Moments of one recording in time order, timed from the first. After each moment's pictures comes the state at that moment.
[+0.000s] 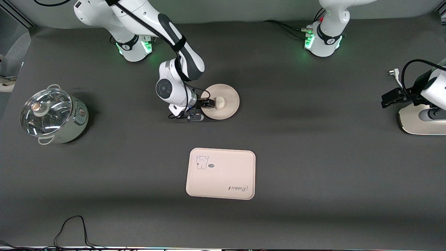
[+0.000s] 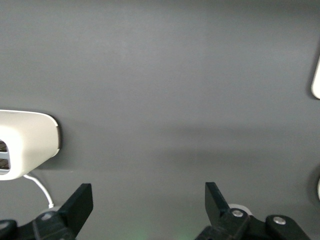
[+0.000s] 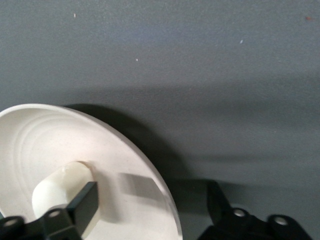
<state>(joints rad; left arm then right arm) 0.13 0.01 -0.13 -1.65 0.01 1.60 -0.05 0.82 0.46 -0.08 -2.20 0.78 2.56 0.15</state>
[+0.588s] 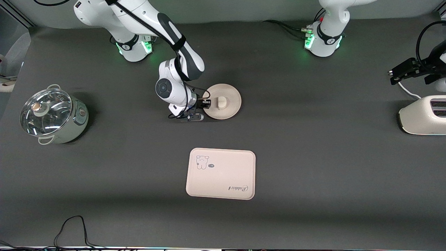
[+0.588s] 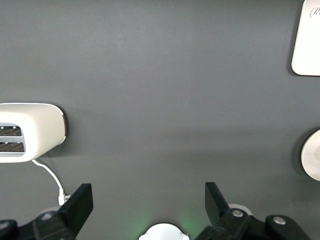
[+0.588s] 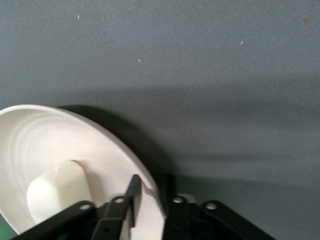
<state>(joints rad) 0.13 -0.06 -0.13 -1.59 0.00 1.45 0.02 0.83 0.45 -0.09 -2.21 0.78 2.56 0.15</state>
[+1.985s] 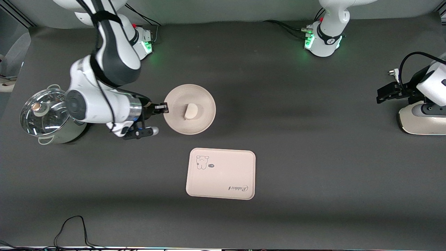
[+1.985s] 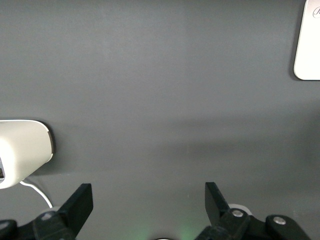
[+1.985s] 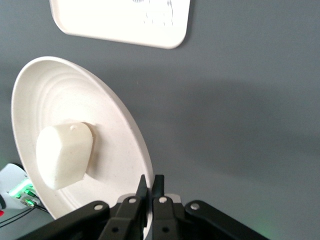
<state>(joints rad) 0.12 0.03 -0.14 -1.61 0.00 1.54 0.02 0.77 0.31 -0.51 -1.65 0.54 1.66 0.07</state>
